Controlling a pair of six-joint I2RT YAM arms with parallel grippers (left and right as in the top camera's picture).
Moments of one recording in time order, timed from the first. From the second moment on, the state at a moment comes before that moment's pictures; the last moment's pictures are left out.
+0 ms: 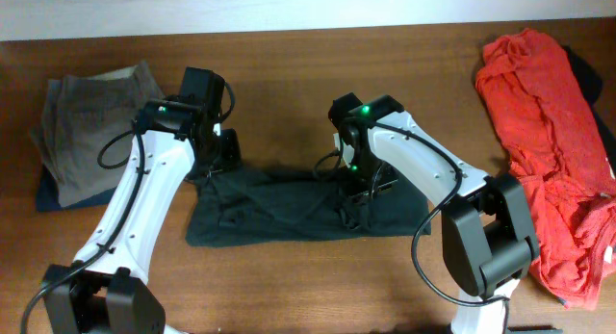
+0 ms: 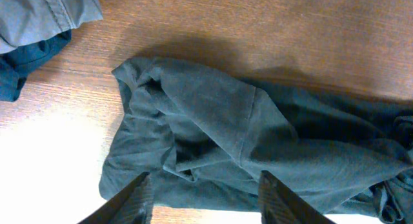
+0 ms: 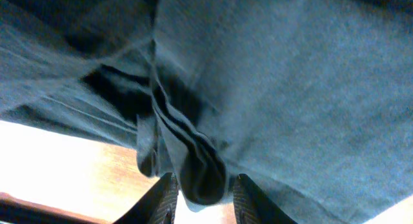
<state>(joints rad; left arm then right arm) -0.21 1.68 1.46 -1.15 -0.02 -0.38 0.46 1.98 1.53 -1.28 -0.11 0.11</state>
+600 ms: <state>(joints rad) -0.15 1.73 1.46 -1.15 -0.10 -0.37 0.15 1.94 1.60 -1.38 -0.10 0.07</state>
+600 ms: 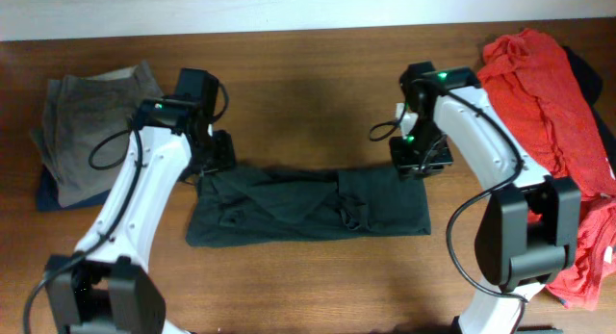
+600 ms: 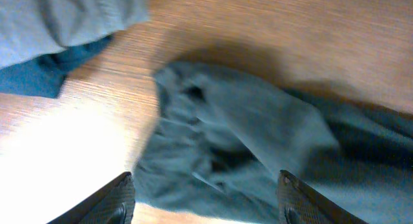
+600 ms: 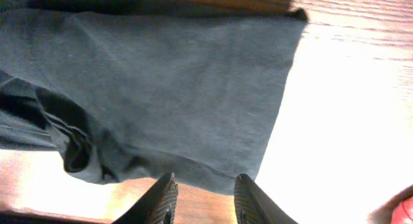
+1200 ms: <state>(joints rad) -0.08 2.02 1.45 -1.05 0.05 -0.13 0.13 1.94 1.60 -1.37 -0.10 0.05</state>
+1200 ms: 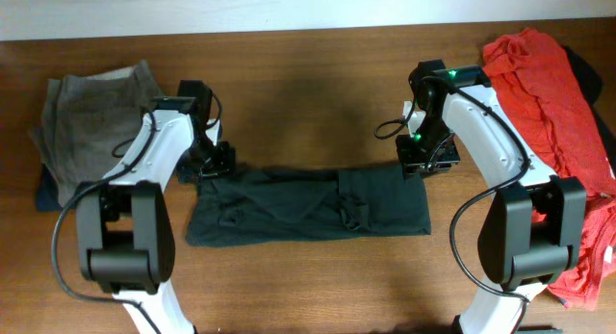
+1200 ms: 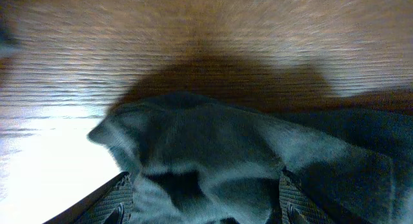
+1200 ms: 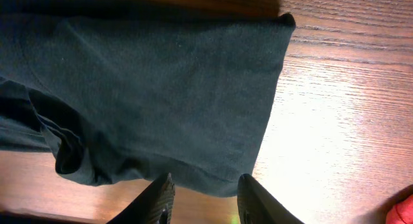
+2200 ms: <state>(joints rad) -0.08 2.04 1.37 -1.15 -0.05 -0.16 0.13 1.94 1.60 -1.38 -0.09 0.05</state>
